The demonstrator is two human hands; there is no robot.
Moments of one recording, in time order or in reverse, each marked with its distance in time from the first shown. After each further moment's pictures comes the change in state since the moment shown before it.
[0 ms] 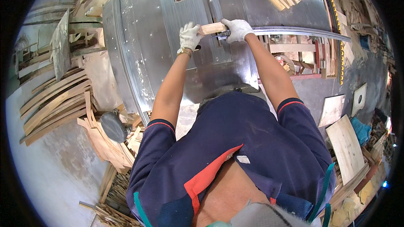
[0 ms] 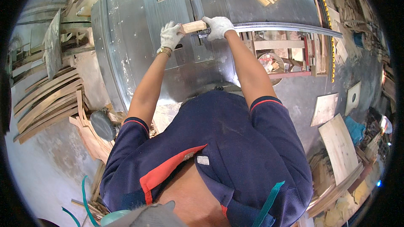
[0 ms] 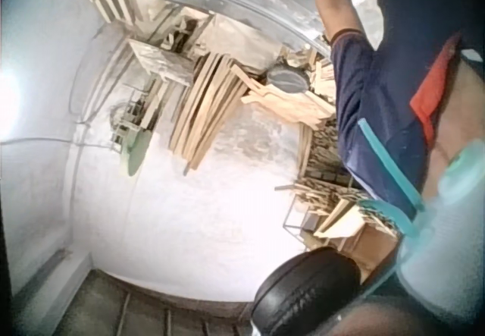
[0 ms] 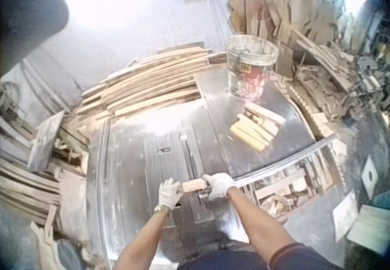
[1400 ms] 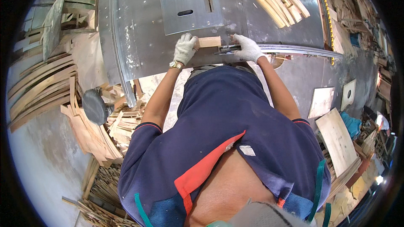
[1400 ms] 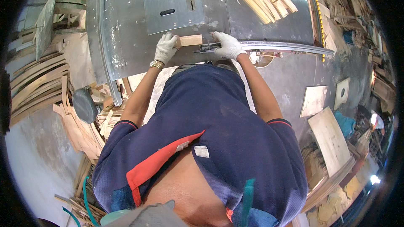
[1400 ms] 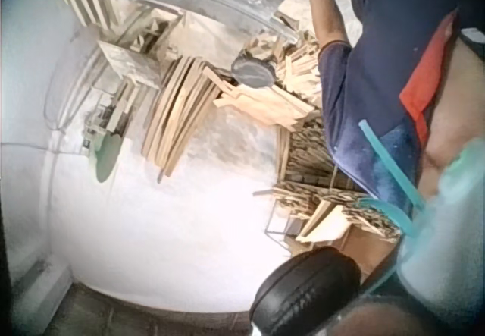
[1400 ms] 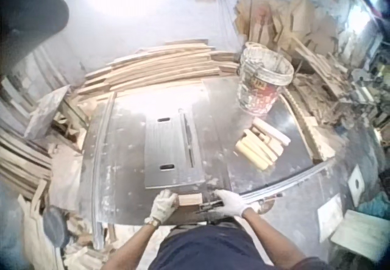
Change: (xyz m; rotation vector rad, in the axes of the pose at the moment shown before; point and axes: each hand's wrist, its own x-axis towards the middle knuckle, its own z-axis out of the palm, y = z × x) left_hand -0.221 0.047 0.014 -0.085 0.034 0.144; right_hand -0.214 -0.018 0.131 0.350 0.170 -0.056
